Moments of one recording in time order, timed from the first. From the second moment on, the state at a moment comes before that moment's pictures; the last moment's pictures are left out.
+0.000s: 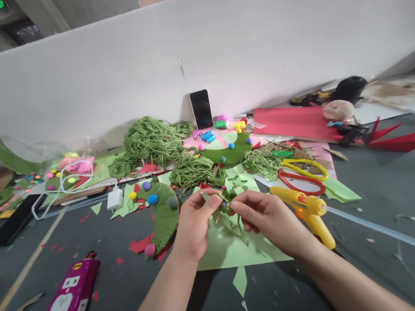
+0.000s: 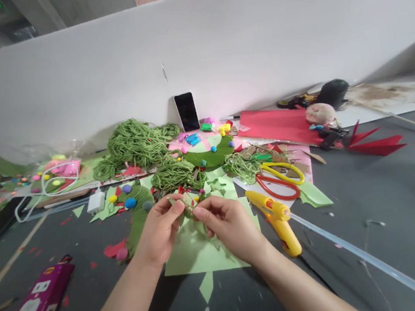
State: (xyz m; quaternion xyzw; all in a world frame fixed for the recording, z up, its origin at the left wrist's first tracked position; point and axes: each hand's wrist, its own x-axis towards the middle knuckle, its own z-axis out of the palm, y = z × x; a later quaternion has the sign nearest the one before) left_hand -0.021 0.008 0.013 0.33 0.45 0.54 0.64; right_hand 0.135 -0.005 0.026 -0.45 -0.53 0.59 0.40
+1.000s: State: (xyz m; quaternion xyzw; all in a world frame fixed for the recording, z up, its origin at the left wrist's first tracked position) left_hand -0.031 0.011 0.017 0.42 0.41 0.32 0.74; right_hand 0.156 0.001 0.033 -0.48 -0.68 0.43 0.35
